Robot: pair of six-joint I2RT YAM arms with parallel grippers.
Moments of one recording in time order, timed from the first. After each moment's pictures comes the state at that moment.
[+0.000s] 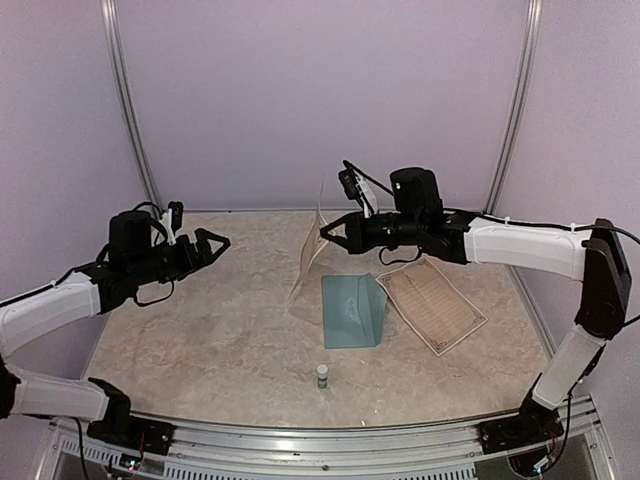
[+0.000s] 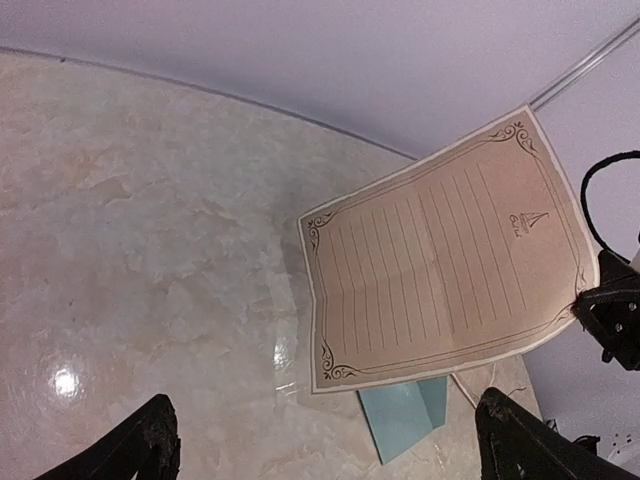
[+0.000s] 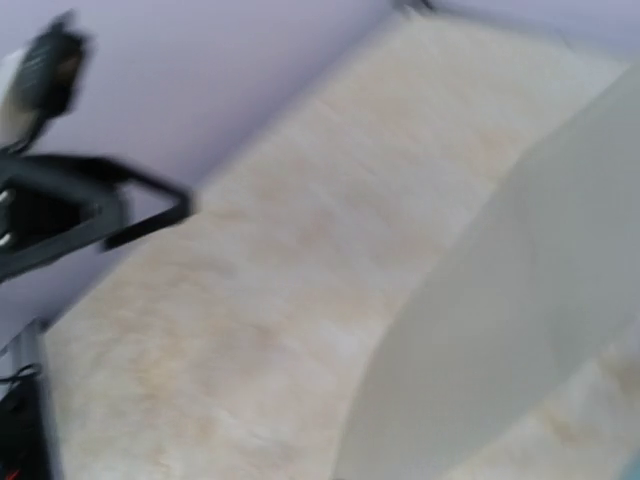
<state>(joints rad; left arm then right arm) -0.35 1.12 0.64 0.07 0.26 -0.61 0.75 1.70 1.26 0.09 -0.40 0.33</state>
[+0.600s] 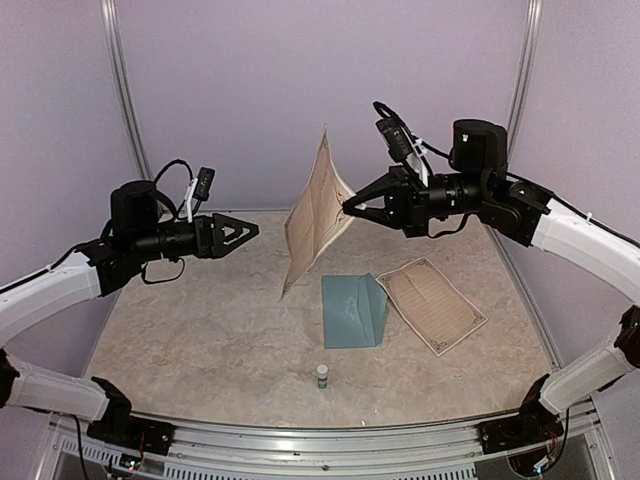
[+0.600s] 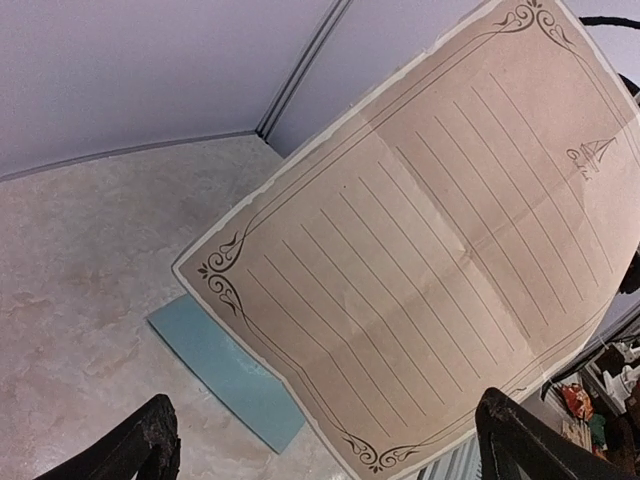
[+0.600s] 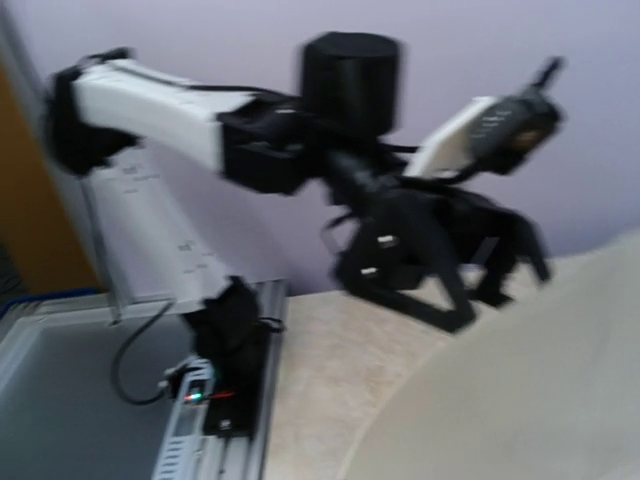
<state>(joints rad) -0.49 1.15 0.86 0.08 0.59 -0.42 0.76 1.39 1.36 -0.11 -0.88 0.05</state>
